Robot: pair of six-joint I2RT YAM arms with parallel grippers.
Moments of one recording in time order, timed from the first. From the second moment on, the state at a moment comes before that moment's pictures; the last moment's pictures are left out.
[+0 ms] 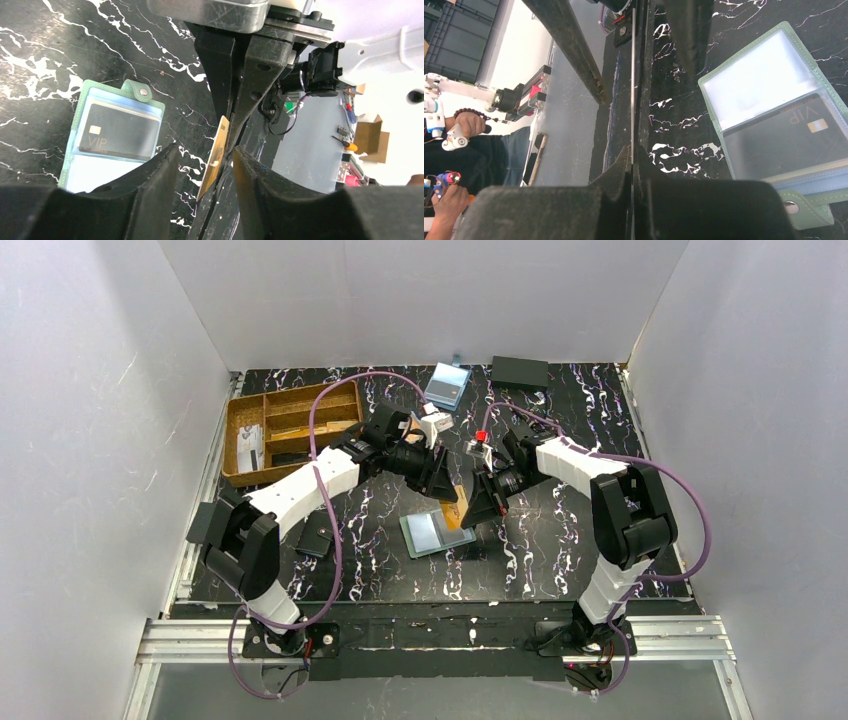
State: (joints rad) left arm -0.62 1.64 1.26 -0.40 0.75 -0.22; right arm 0.40 1.77 1.16 -0.94 -1.36 -0.72
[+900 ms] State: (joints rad) left arm -0.58 1.62 1.19 -0.39 0.89 -0.19; right arm 0.40 1.79 1.22 -1.07 -1.31 -0.87
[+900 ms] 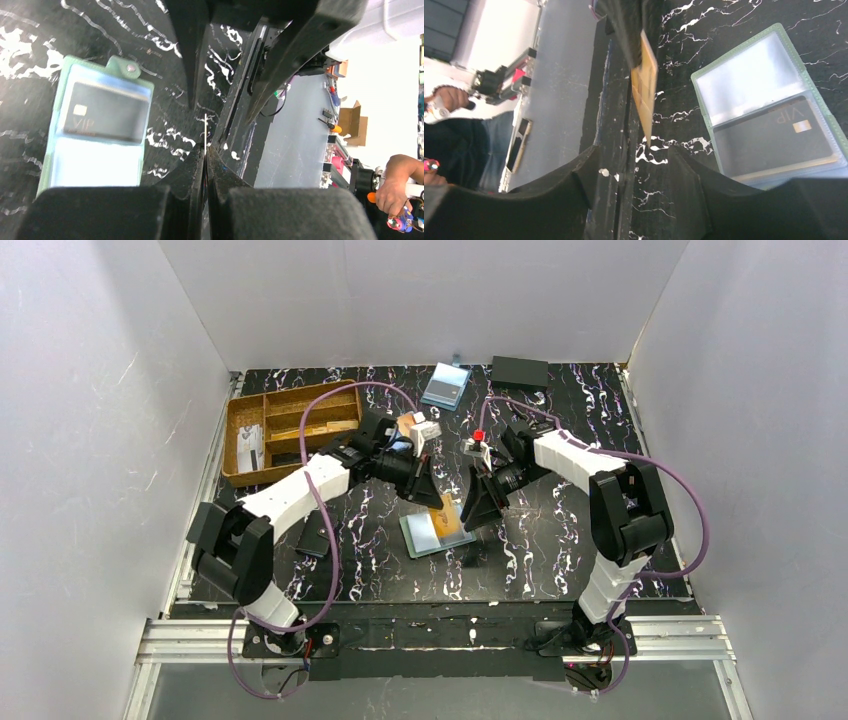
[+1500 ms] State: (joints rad) left arm -0.19 1.27 0.96 -0.23 0.85 -0.30; right arm 0.18 1.83 1.29 -1.26 -1.22 -1.09
